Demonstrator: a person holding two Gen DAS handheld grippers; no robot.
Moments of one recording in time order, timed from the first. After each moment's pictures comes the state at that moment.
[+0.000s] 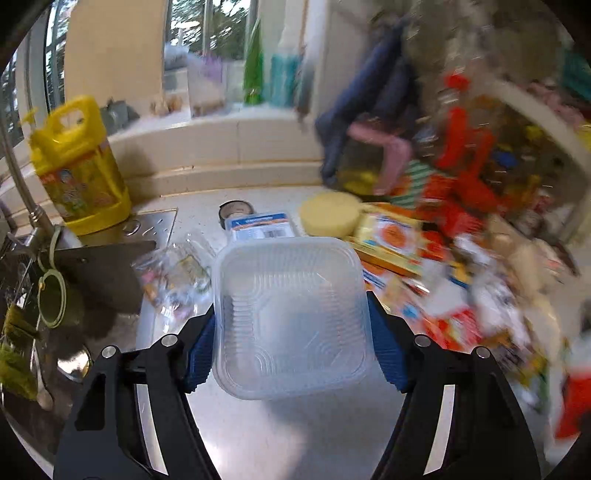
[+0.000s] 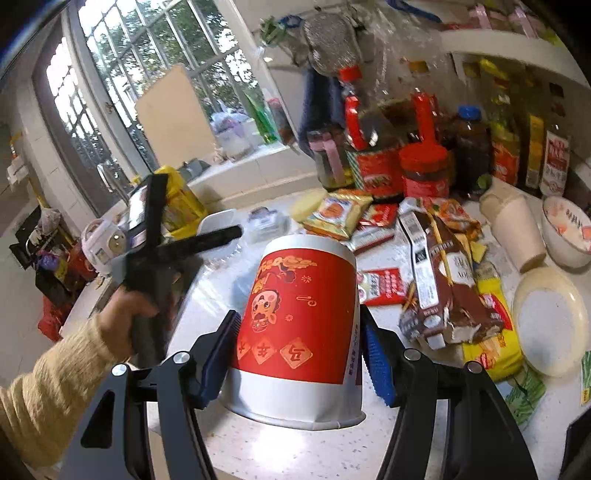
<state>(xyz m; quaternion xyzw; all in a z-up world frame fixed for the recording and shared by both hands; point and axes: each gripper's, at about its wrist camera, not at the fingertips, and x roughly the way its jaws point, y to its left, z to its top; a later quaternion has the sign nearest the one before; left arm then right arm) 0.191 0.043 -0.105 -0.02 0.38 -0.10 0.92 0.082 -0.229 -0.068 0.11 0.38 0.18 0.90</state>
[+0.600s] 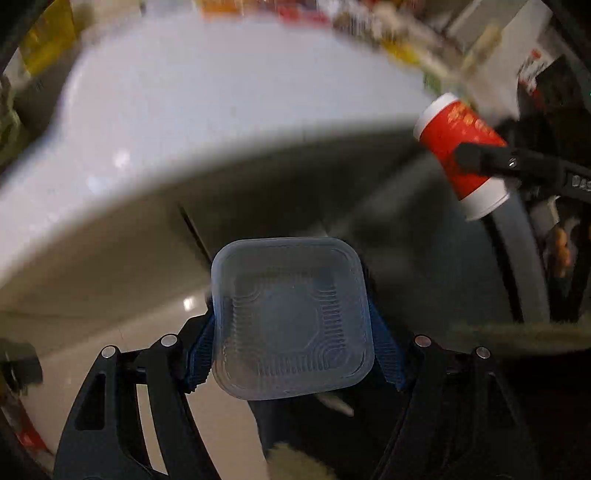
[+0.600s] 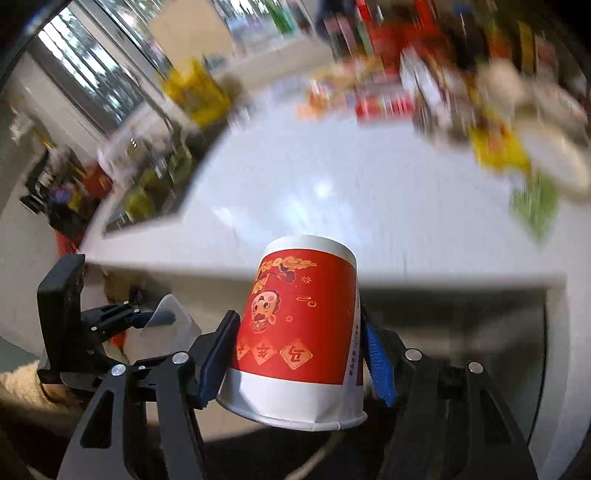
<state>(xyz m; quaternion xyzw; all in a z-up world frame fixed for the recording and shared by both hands) -0.110 0.028 -0.238 0.03 0.60 -0.25 0.76 -0.080 -0.218 -0.170 0.10 0.57 0.20 0.79</state>
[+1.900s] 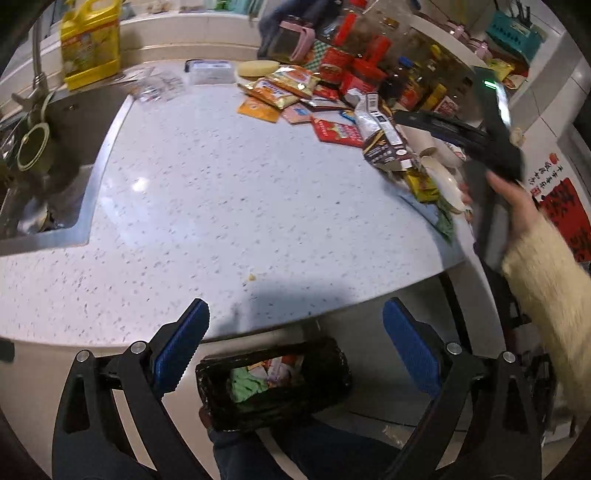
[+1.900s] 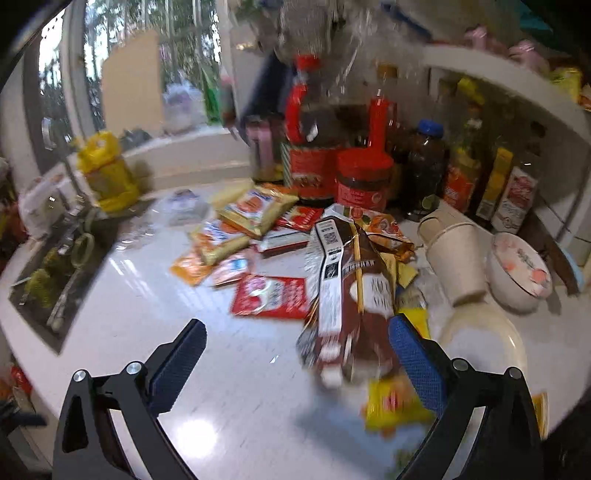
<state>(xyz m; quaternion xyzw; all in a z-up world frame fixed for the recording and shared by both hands) -0.035 0.039 -0.164 -0.09 0.50 -0.19 0.84 0.149 -0.249 -0.122 -0.02 0.42 0.05 0.91</state>
